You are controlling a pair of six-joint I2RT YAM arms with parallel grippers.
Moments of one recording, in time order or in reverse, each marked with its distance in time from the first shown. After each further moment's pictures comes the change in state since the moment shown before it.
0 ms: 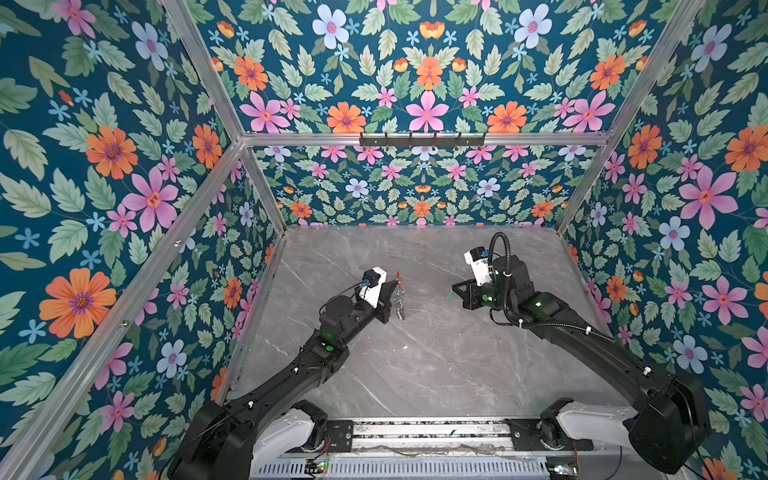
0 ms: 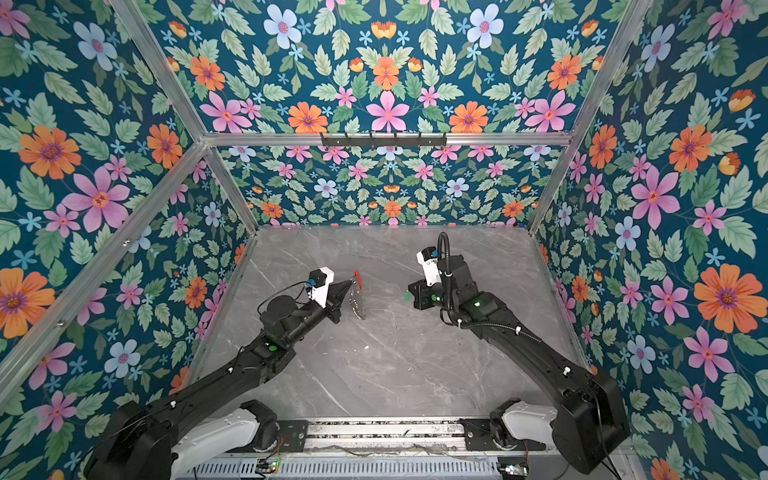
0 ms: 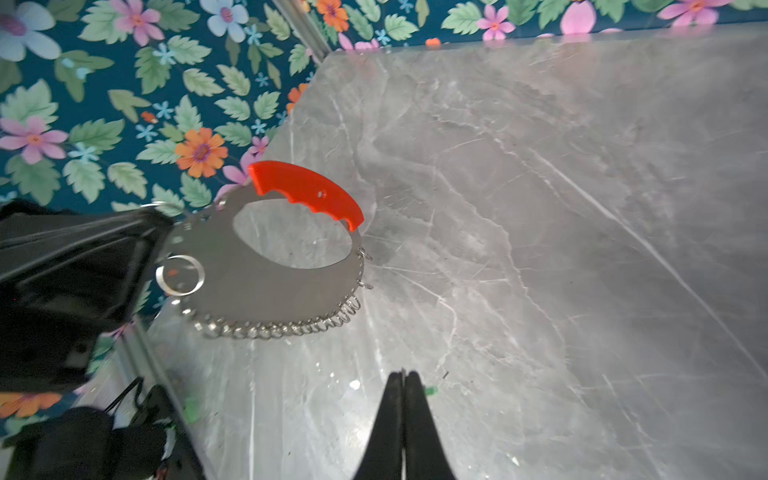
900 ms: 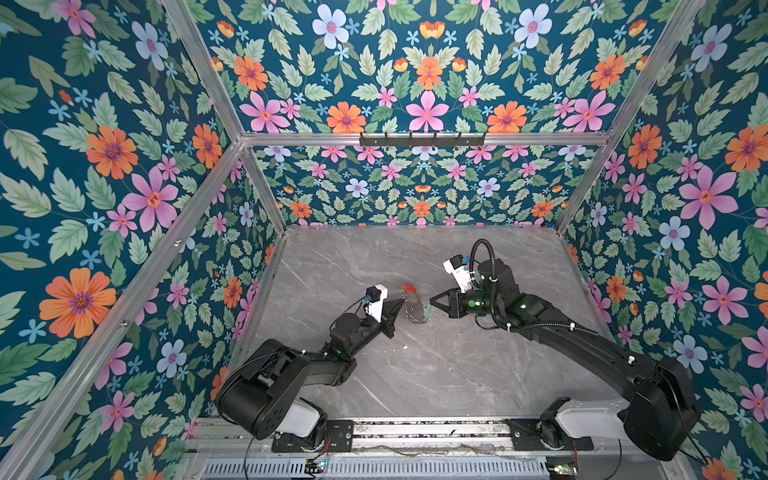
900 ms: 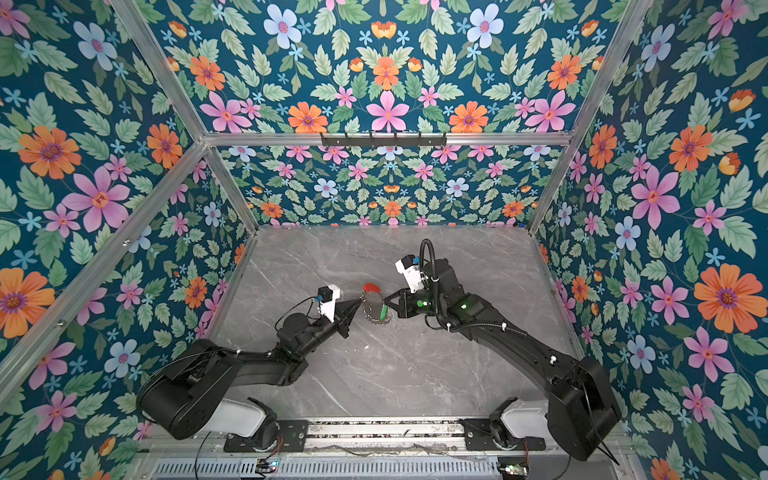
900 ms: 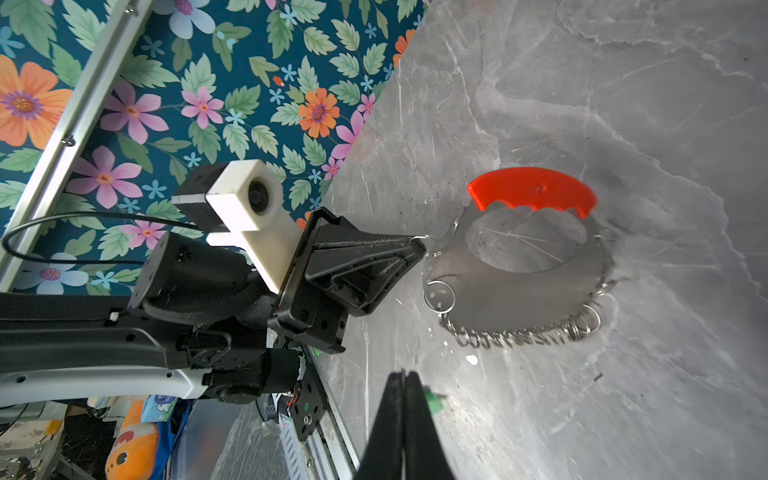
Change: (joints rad) left arm -0.003 0.404 -0.200 0.645 0.109 -0.217; right arm 0.091 0.090 0.006 0.110 -0.211 0.157
